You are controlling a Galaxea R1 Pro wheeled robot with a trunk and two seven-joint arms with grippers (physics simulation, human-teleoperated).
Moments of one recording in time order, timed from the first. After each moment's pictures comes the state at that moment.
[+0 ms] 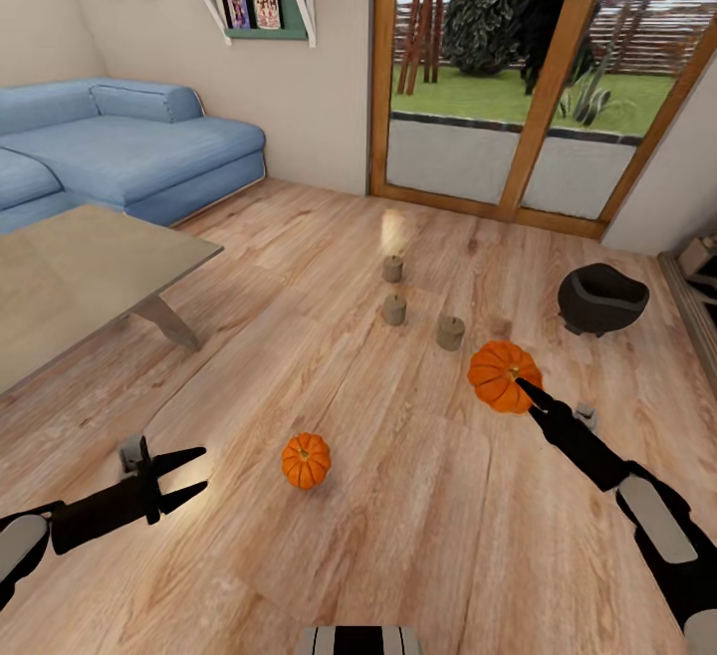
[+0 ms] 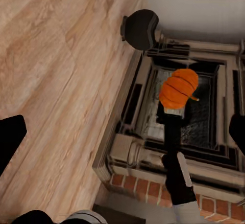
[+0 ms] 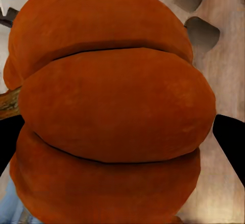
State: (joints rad) left arm -0.33 0.56 -0.10 -1.09 1.42 0.97 -0.62; right arm -0.49 -0.33 -0.13 -0.96 -1.12 0.43 0.61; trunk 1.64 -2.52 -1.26
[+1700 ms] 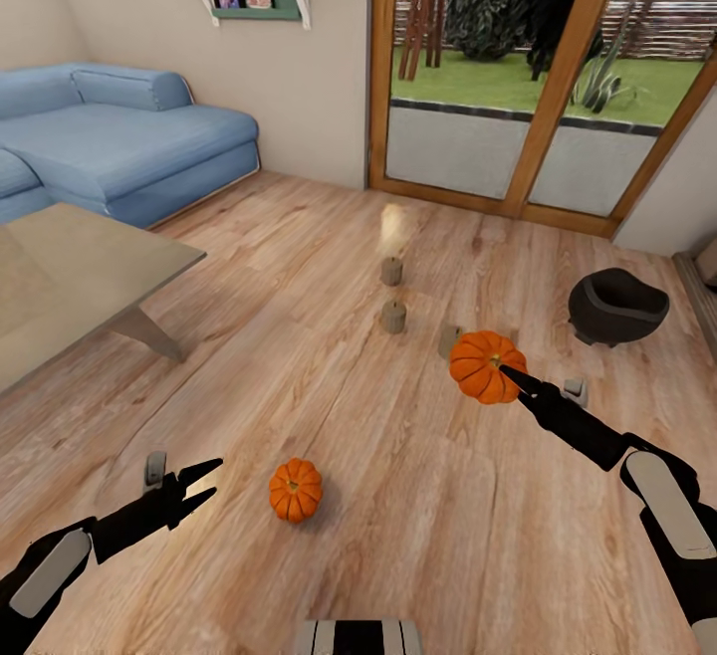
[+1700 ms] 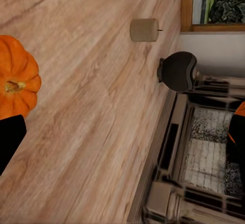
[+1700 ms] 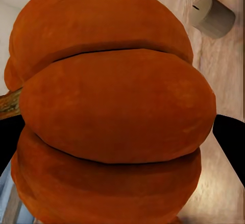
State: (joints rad) left arm -0.43 0.42 -0.10 -0.76 1.12 0.70 -0.77; right arm -0.46 -0.33 -0.13 -1.26 -1.12 0.64 0.38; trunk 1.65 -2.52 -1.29
